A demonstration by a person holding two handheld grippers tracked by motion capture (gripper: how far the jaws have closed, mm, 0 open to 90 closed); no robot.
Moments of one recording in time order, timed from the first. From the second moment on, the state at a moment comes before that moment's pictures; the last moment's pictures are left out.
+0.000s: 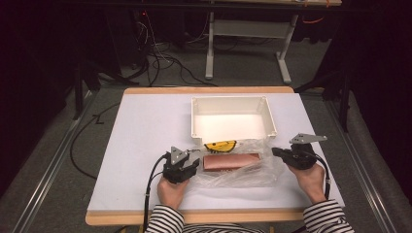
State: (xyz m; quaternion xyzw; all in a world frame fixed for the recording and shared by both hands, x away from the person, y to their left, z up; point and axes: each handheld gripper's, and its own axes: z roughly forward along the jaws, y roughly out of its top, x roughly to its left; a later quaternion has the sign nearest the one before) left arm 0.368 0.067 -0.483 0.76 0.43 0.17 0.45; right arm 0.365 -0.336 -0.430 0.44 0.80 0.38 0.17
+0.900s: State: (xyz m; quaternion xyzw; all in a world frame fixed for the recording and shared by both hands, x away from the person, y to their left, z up) left arm 0.369 0.068 -0.483 0.76 0.43 0.17 0.45; right arm 0.367 -0.335 -0.459 0.48 0.79 0.35 0.16
